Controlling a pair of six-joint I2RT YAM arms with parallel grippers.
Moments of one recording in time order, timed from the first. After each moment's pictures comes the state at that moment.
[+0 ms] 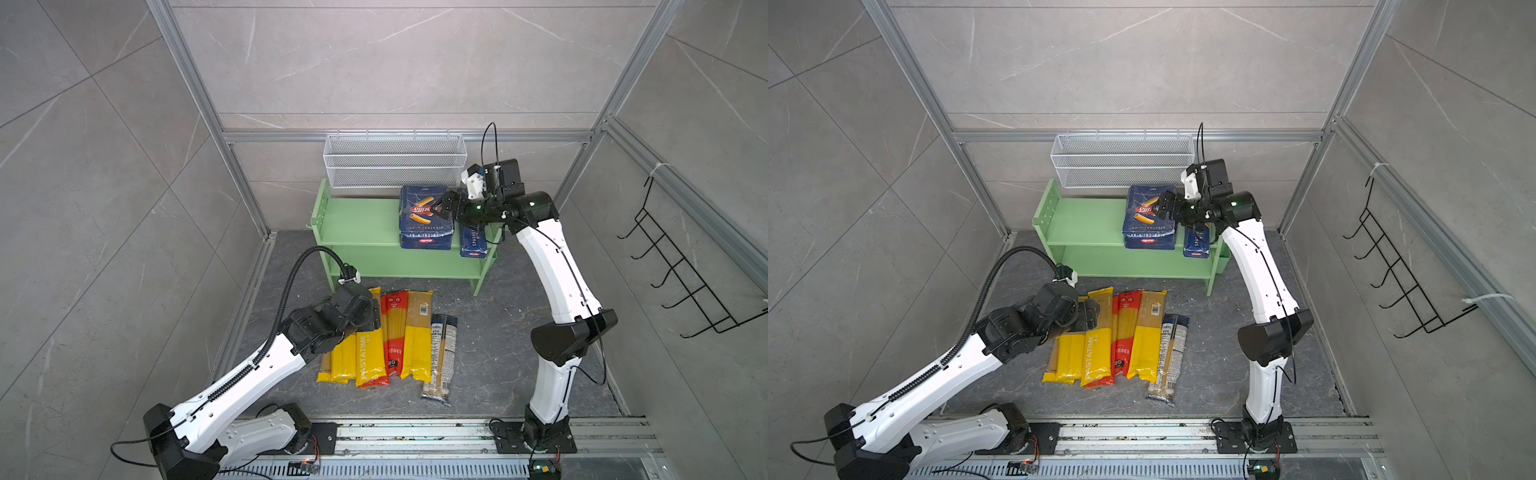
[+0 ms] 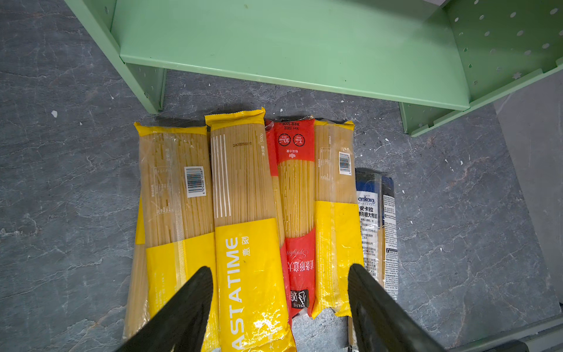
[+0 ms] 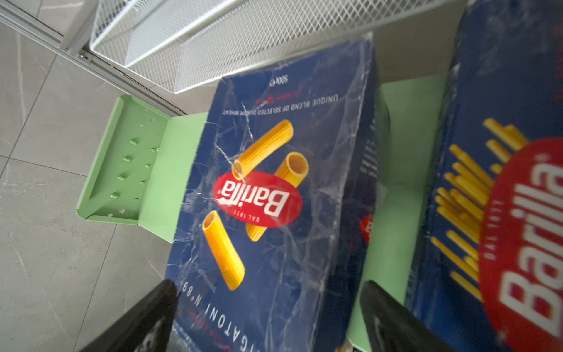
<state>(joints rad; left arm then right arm) -0.82 1.09 1.11 -0.85 -0.30 -0.70 0.34 1.95 2.42 -1.10 -0.31 0.45</state>
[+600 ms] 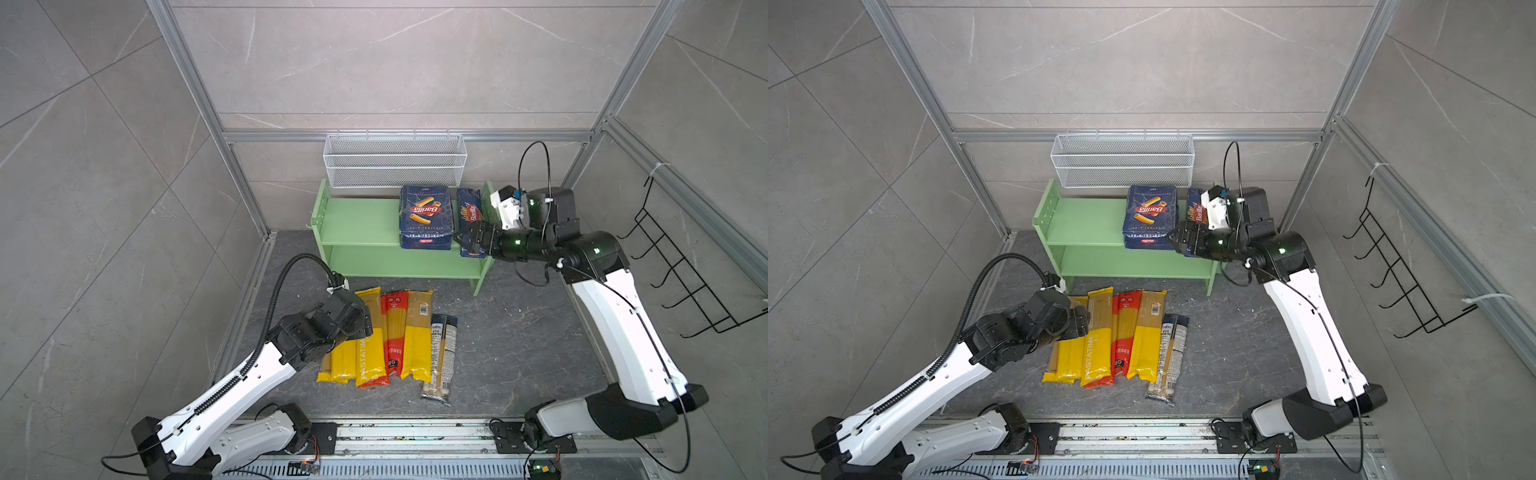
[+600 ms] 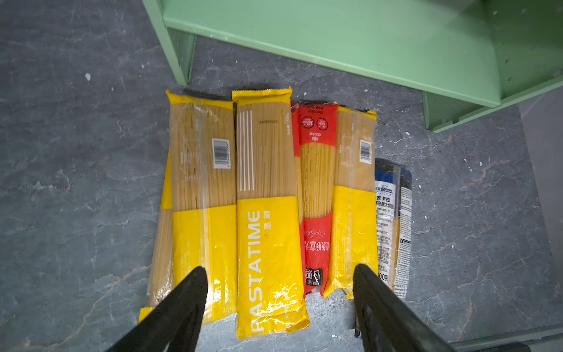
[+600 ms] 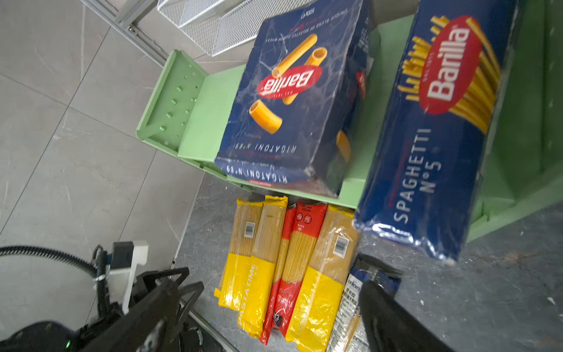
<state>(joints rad) -0.83 1.02 1.06 -0.97 -0.31 -0.80 0.39 1.39 1.86 -1.07 -0.32 0.45</state>
